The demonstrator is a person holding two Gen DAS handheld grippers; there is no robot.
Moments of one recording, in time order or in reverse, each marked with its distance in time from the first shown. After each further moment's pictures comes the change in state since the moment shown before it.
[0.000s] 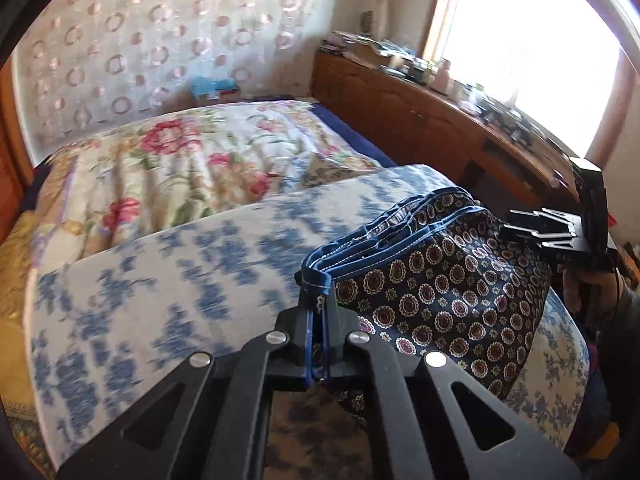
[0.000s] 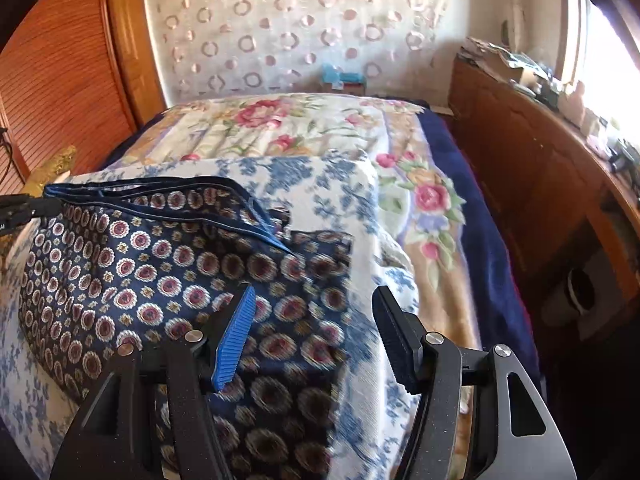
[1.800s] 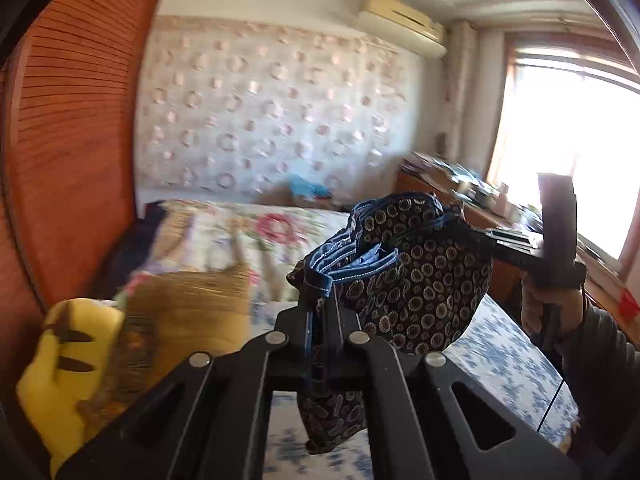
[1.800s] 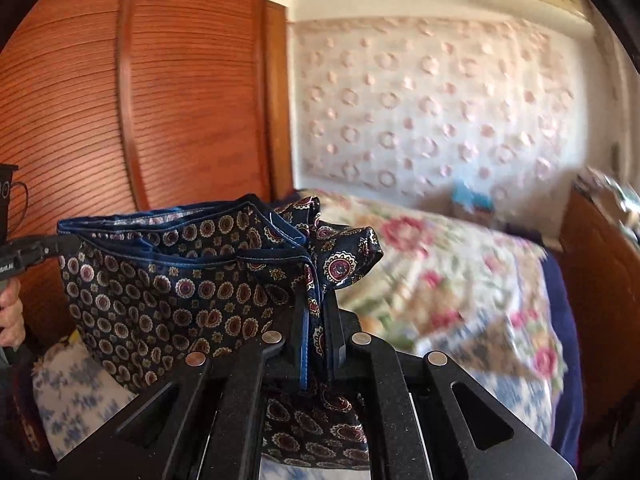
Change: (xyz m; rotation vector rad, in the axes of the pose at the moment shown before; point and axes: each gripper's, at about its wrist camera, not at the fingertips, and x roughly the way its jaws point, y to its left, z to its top) left arm -0.236 0.084 -0.070 -0.184 -0.442 0.259; right arm -0.059 0.240 0.137 -0.315 -0.358 0.362
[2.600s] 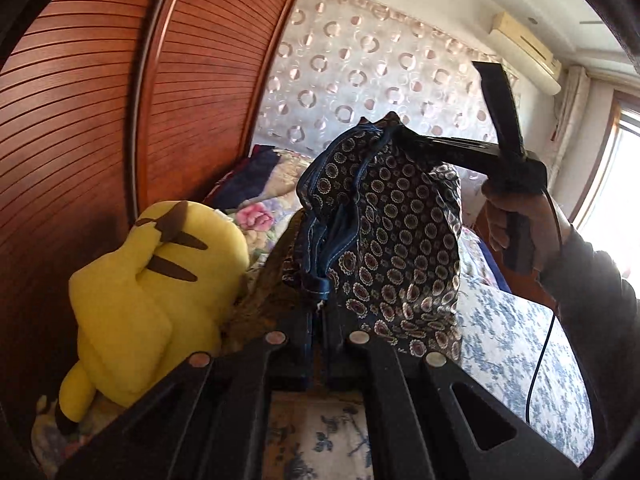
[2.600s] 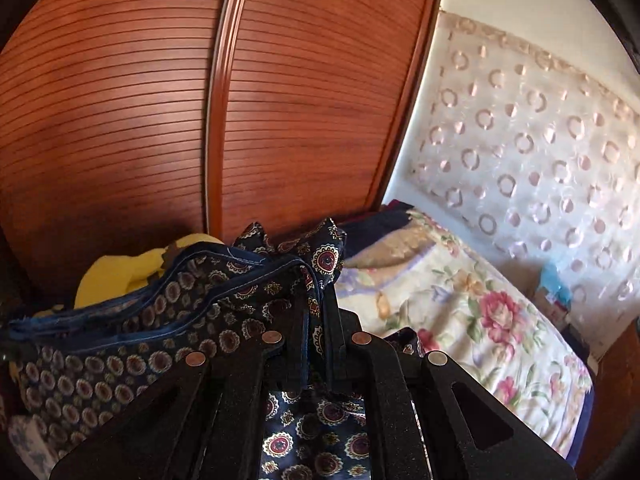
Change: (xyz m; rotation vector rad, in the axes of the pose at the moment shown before) left arm -0.009 0.155 -0.092 -0.298 0.068 0.252; right arm 0.264 0.196 0.096 -0.355 0.121 0.210
